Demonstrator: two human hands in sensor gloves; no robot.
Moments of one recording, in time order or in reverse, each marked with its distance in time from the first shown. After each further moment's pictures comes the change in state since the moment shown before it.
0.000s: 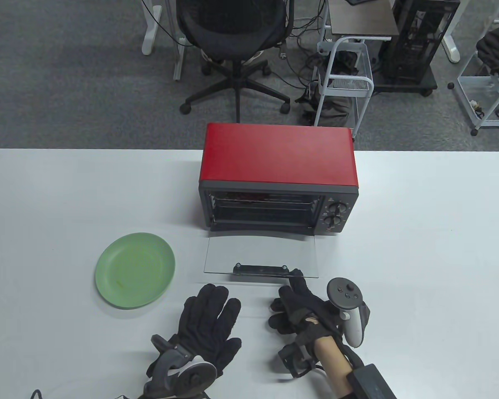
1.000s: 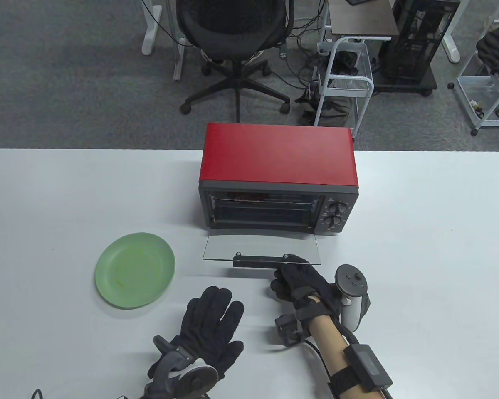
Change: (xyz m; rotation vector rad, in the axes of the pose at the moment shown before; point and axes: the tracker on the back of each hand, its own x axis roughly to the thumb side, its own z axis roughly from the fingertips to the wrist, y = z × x) left_hand 0.004 -0.001 0.001 -0.002 -0.028 0.007; right_hand 0.012 -0.014 -0.031 -0.159 -0.065 -0.157
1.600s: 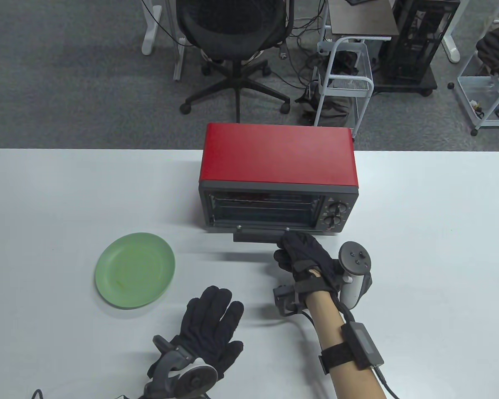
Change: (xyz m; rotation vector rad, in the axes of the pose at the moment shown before) left_hand 0.000 0.000 0.000 -0.004 0.000 0.004; right_hand 0.051 -0.002 -0.024 -0.126 -0.090 -0.054
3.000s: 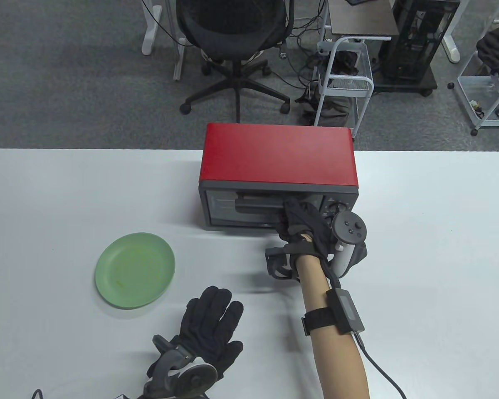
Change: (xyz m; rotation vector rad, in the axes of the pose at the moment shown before) left_hand -0.002 0.000 0.000 -0.014 0.005 0.007; right_hand 0.040 0.011 -0.035 -0.180 0.008 0.058
